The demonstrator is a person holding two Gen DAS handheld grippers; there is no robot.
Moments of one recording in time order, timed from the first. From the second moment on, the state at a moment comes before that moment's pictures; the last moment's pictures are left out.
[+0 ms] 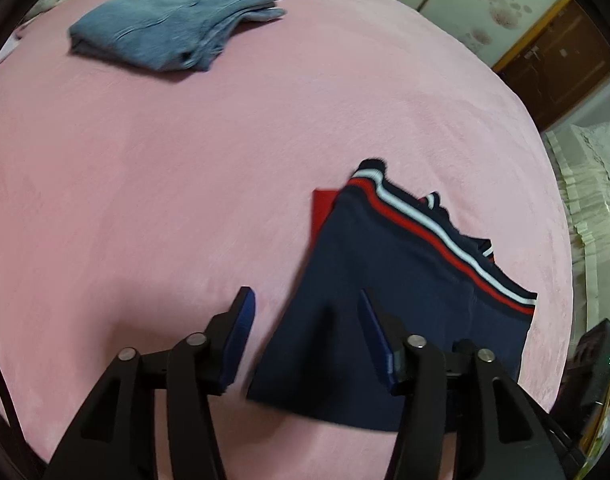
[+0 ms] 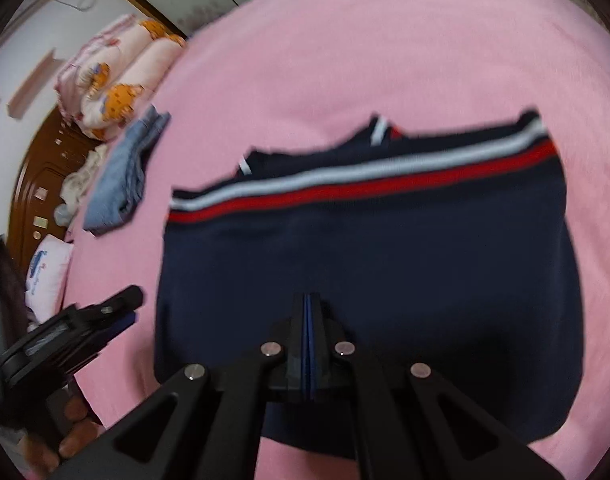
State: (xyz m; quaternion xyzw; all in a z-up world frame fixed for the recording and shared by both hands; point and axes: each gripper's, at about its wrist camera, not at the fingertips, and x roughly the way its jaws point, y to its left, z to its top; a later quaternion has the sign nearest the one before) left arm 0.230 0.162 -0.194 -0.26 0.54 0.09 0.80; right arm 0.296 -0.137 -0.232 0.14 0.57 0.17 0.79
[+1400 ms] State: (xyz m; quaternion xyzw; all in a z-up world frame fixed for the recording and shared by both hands) left arm 0.264 0.160 -0.259 -0.31 0.60 -0.11 0.73; right arm 0.288 -0.152 -0.252 0.21 0.58 0.13 0.78
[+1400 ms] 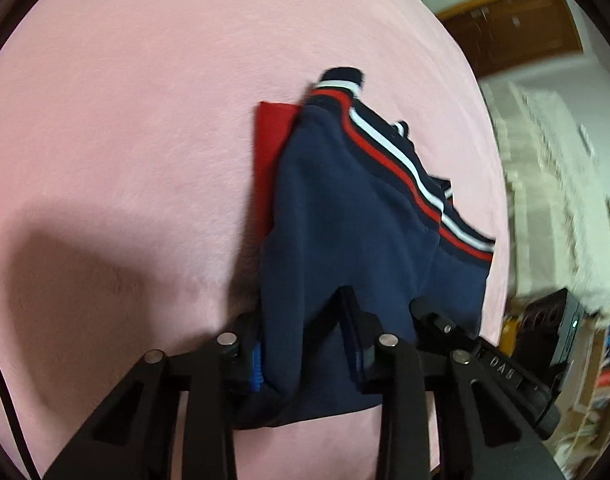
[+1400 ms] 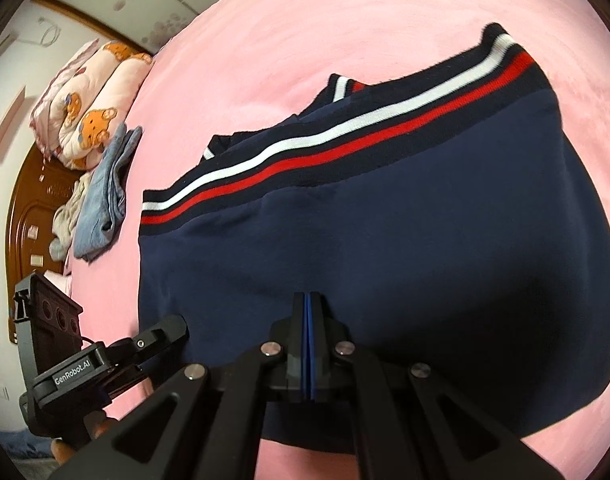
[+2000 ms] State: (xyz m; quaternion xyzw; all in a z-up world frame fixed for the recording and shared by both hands) left arm 0.261 0.066 -0.134 -0.18 0.55 -0.04 0.82; right arm 0.292 -0.173 -0.255 0.23 0.59 0.19 0.75
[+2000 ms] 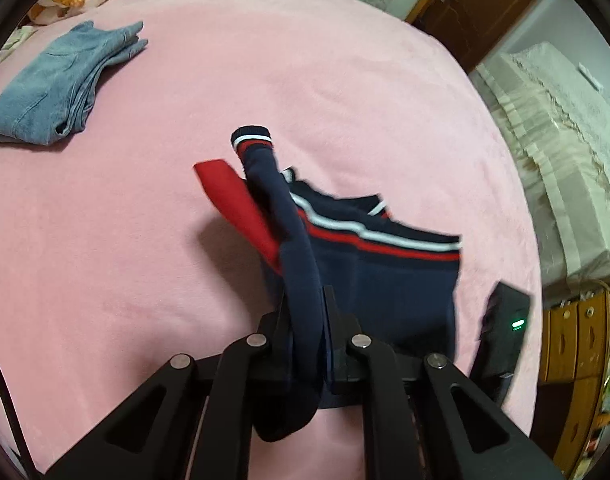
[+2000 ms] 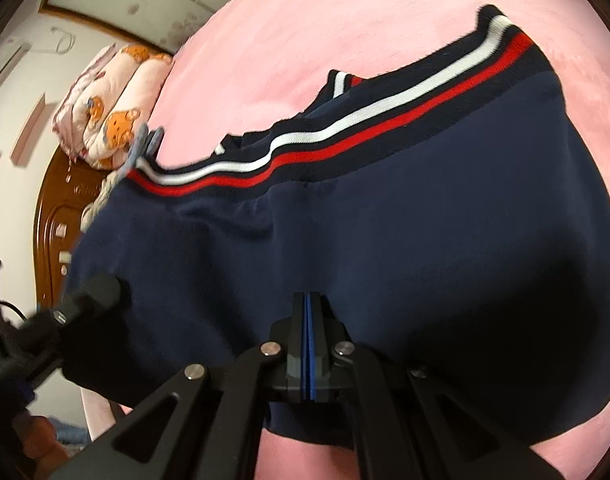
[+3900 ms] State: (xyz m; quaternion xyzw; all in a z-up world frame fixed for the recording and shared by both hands) left arm 0.252 -0.044 -0.186 -0.09 0.68 -0.03 0.72; right arm 0.300 -0.297 -0.226 0.16 0.64 0.17 0.73
